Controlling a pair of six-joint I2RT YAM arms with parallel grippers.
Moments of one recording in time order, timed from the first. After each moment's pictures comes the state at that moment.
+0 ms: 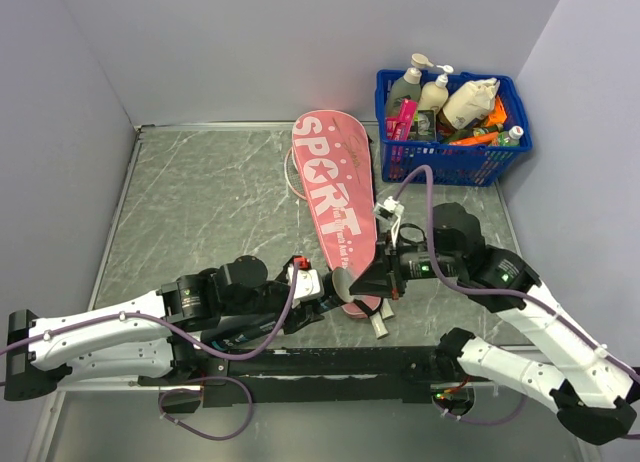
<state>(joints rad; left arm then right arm) -1.24 0.88 0.77 -0.27 0.10 0.10 0.76 0.80 1.07 -0.73 -0.64 0.41</state>
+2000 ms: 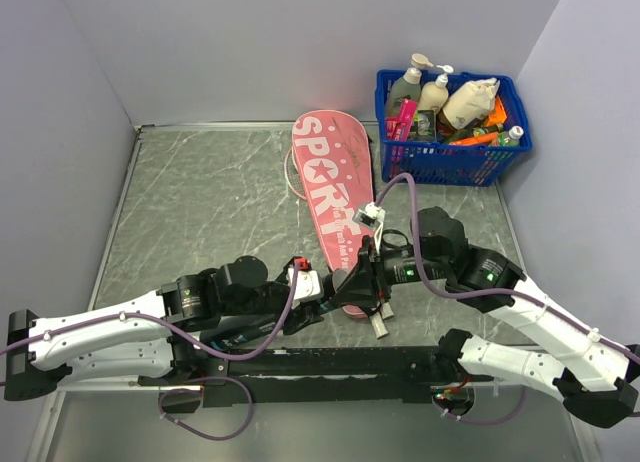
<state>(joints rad) -1.24 0.89 0.77 -0.27 0.11 0.10 0.91 0.85 1.06 -0.61 -0.59 0.44</state>
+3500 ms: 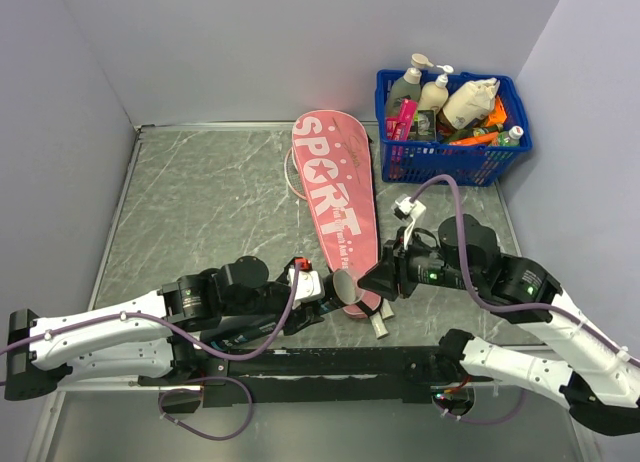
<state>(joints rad) -1.24 0.89 0.77 -0.27 0.11 0.10 0.92 0.77 1.16 -0.84 -0.23 0.44</state>
